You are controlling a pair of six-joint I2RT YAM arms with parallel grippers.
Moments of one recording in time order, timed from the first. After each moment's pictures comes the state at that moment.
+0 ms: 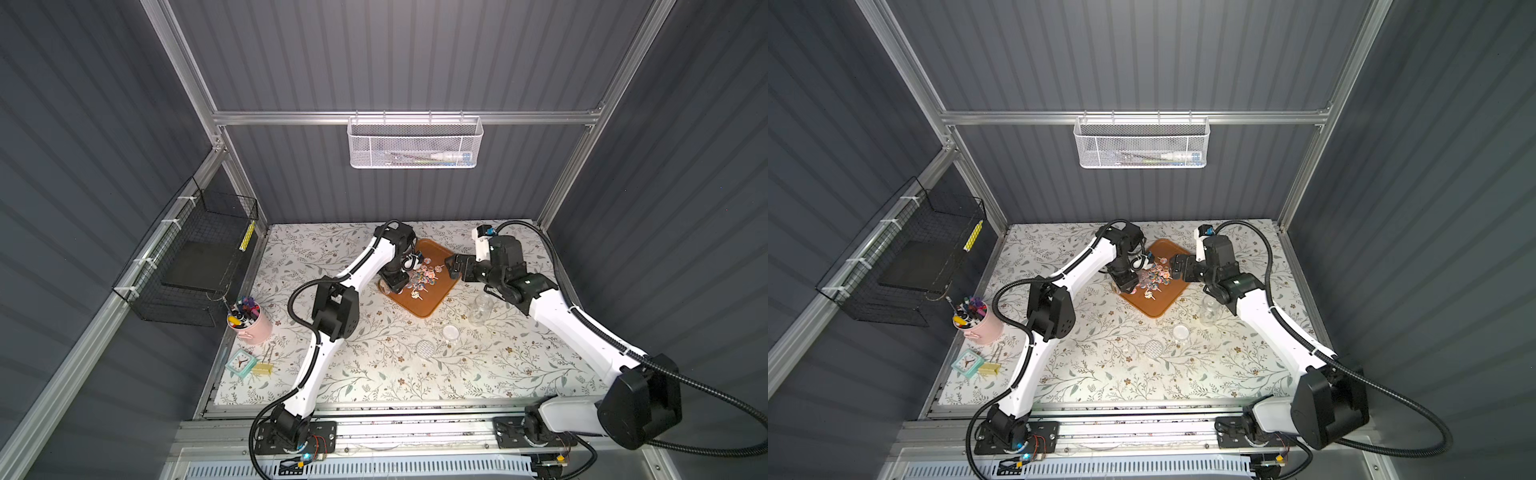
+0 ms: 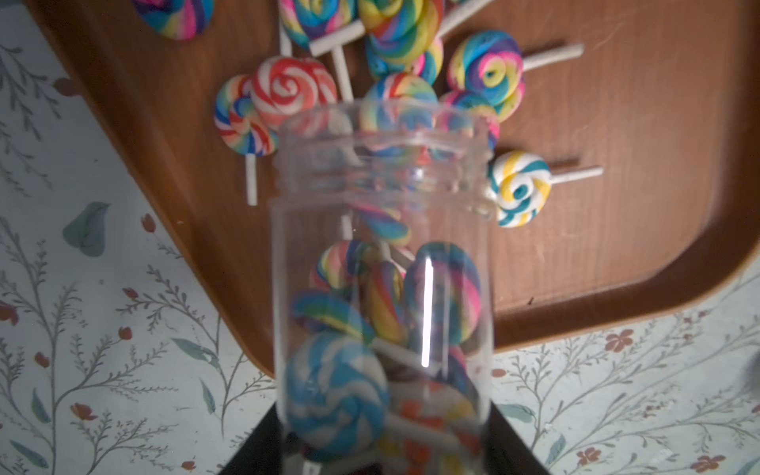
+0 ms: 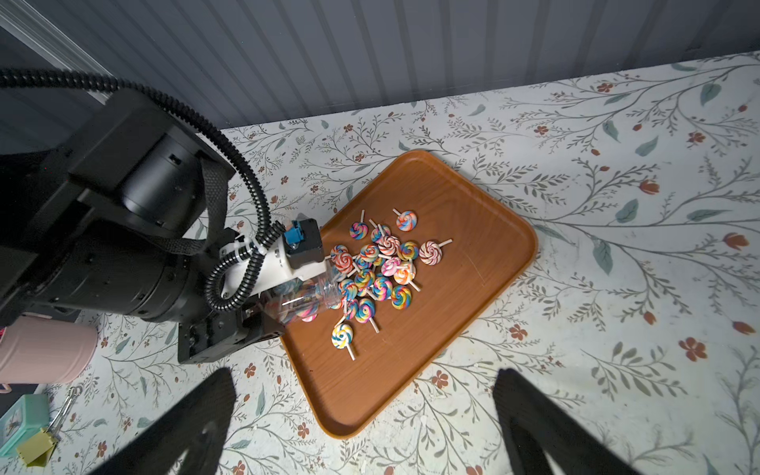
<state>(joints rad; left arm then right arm) -0.59 2.44 2.32 -1.38 0.01 0.48 0.38 1.34 1.07 -0.28 -0.08 0.34</state>
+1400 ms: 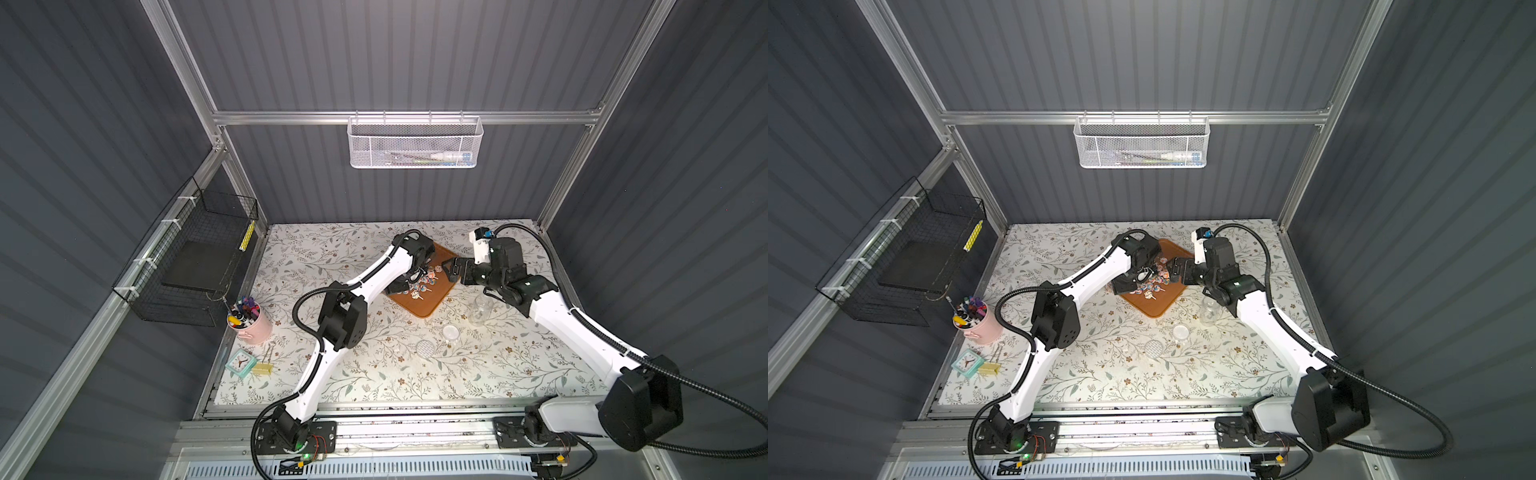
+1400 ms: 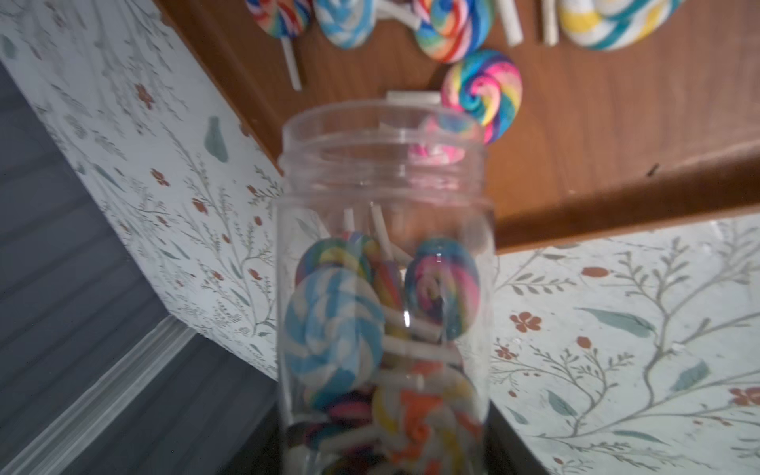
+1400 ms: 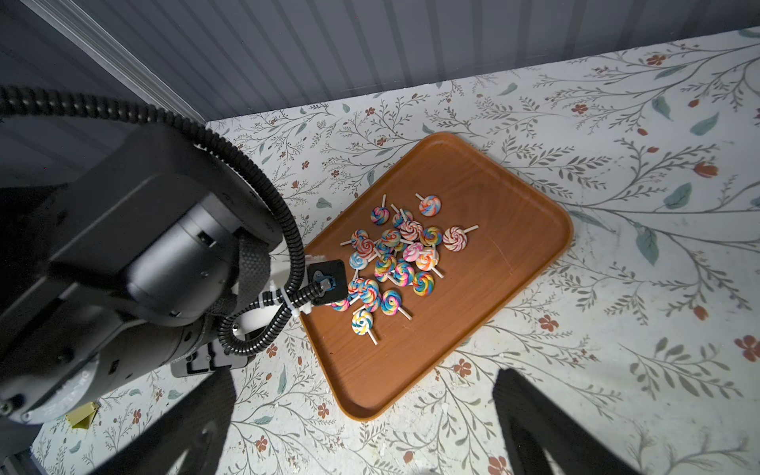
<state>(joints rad) -0.72 2.42 2.32 -1.42 -0.51 0.58 0.38 1.34 1.06 -0.29 -0.15 0.36</state>
